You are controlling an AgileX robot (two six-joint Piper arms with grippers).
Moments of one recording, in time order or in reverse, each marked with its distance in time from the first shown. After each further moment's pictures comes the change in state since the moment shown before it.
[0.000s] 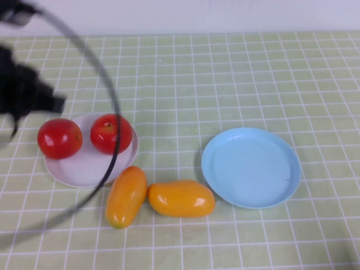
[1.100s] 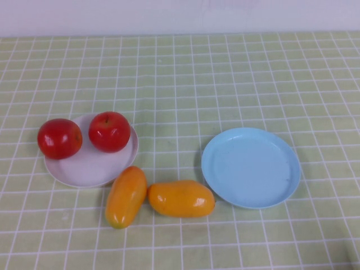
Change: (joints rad) right arm 0.000 0.000 0.000 0.000 0.000 0.000; left arm 0.000 -1.165 1.013 -0.010 -0.596 0.000
